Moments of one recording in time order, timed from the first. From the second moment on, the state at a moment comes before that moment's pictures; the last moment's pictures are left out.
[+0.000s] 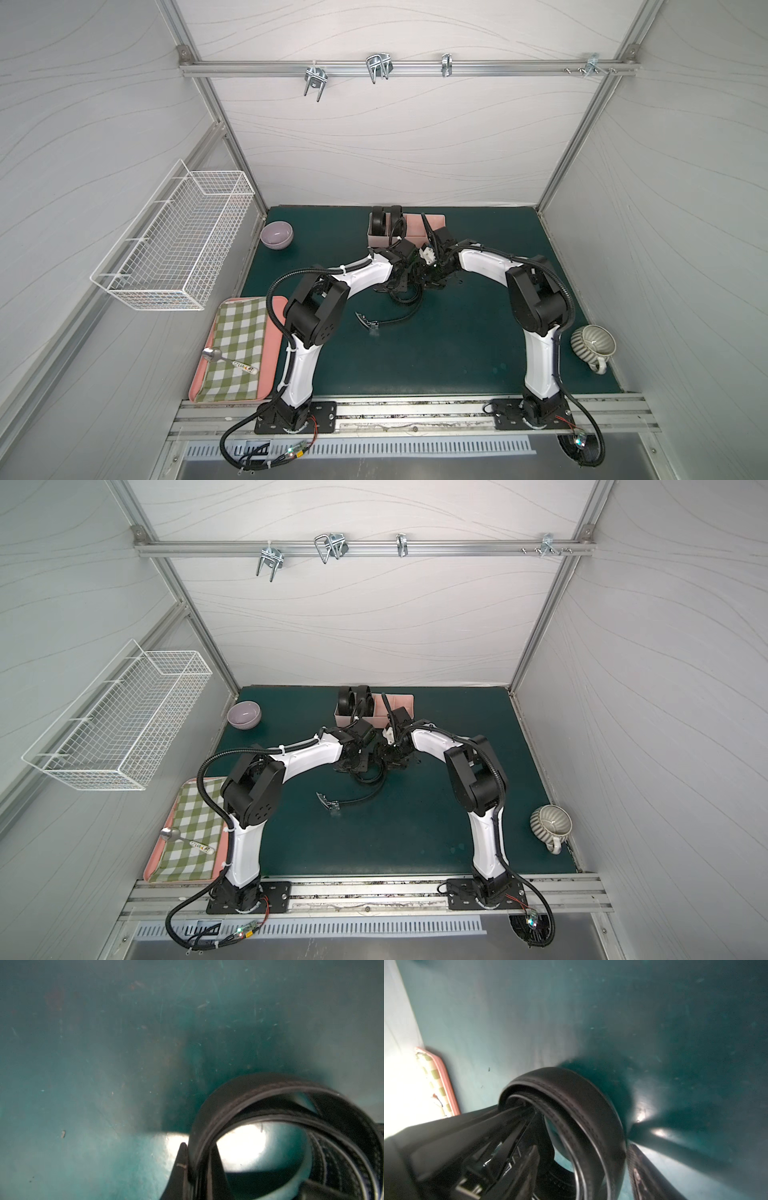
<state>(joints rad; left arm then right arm) -0.64 2.07 1.49 -0.76 -0.18 -0.59 0.56 2.05 1.45 -0.59 -0.49 0.48</state>
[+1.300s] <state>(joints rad) -0.68 2.08 1.47 -0.74 -0.28 -0.61 0.65 1.98 1.29 -0.56 -0.50 0.78</state>
